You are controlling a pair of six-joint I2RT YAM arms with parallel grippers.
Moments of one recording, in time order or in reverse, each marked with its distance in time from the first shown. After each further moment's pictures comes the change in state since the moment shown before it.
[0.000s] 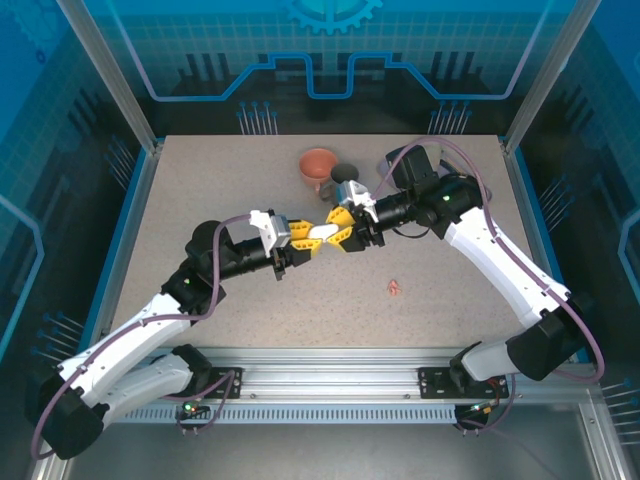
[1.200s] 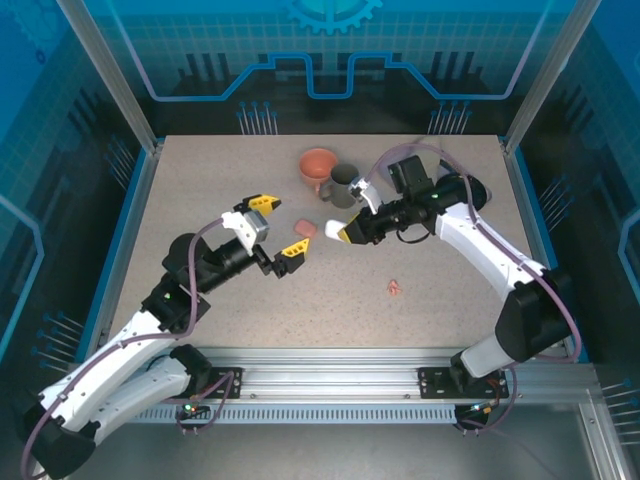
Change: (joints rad) left arm 0.000 -0.165 -0.023 -0.076 -0.296 0.019; right arm -0.108 0.115 -0.160 0.077 0.249 0.532
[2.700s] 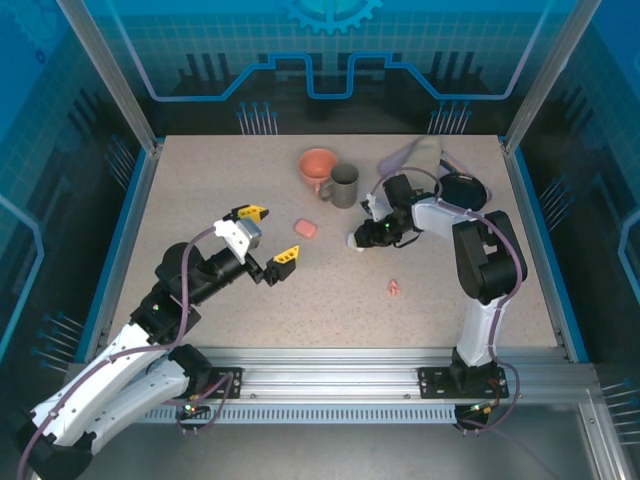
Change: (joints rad) left arm 0.000 -0.101 -0.022 -0.150 -0.069 0.000; right arm -0.118 0.402 -0.041 0.174 0.222 0.262
